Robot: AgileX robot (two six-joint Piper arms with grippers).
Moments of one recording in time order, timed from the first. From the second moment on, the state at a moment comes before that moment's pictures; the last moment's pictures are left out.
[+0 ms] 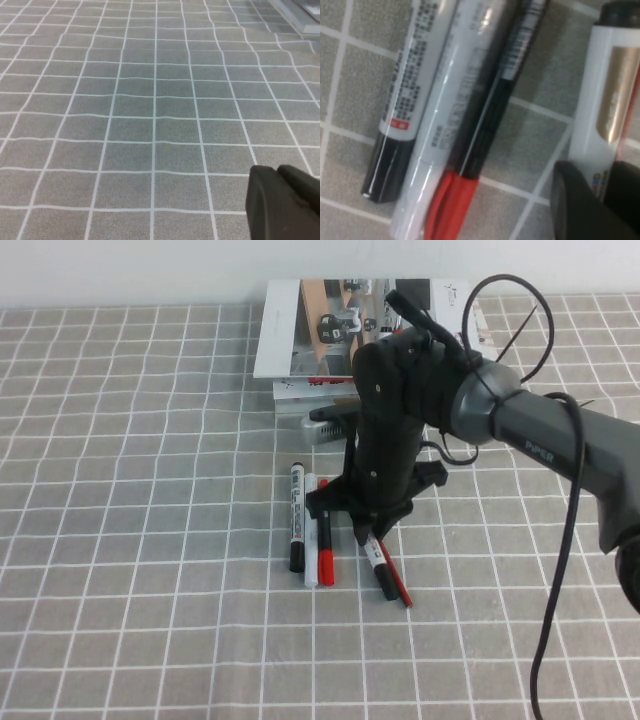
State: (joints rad) right arm 0.63 2.28 -1.98 0.05 1.23 0.30; left arm -0.05 -0.01 0.03 -0.08 0.39 0.07
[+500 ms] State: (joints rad) right arm 0.63 1.79 -1.50 0.03 0.77 0.34; left arm -0.05 -0.01 0.03 -0.08 0.39 0.07
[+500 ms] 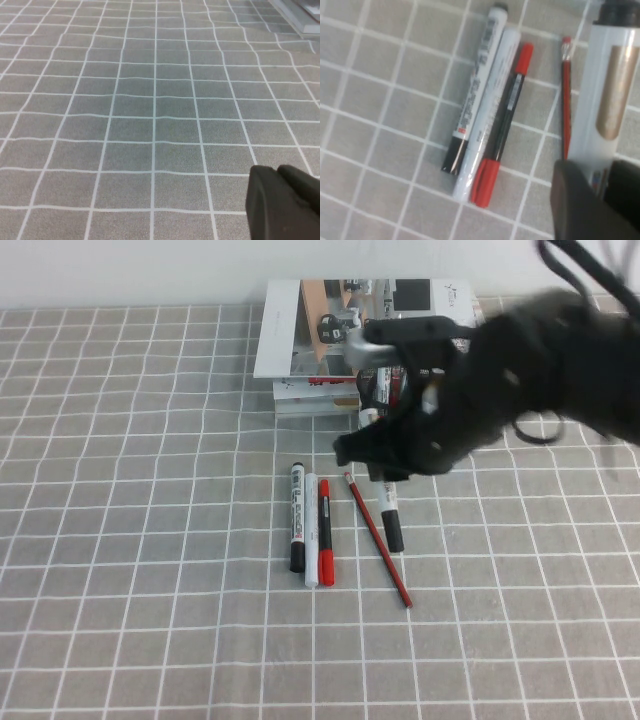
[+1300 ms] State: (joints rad) right arm 0.49 1.90 -1.13 0.06 -0.76 0.09; left arm -0.05 -0.01 0.03 -0.08 0.39 0.07
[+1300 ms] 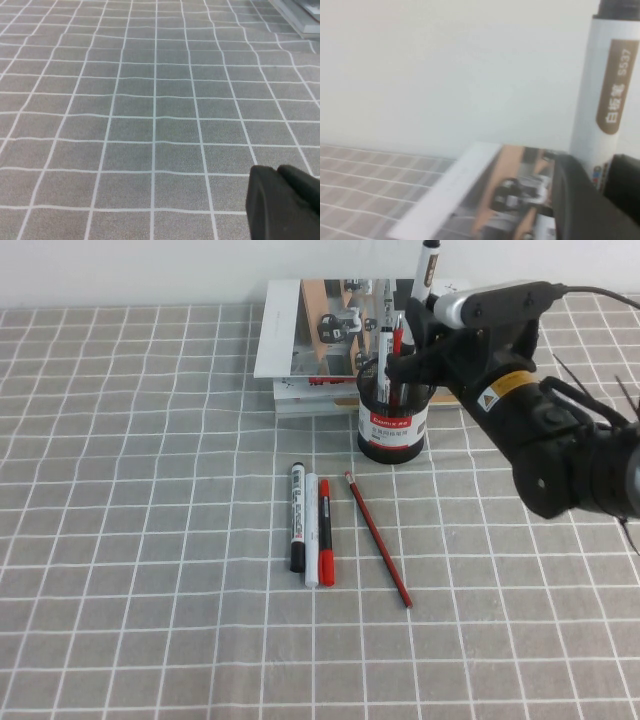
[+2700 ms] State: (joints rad) right arm 0.45 0.73 -0.72 0.06 0.12 0.01; left arm -0.05 -0.01 0.03 -0.08 0.39 0.07
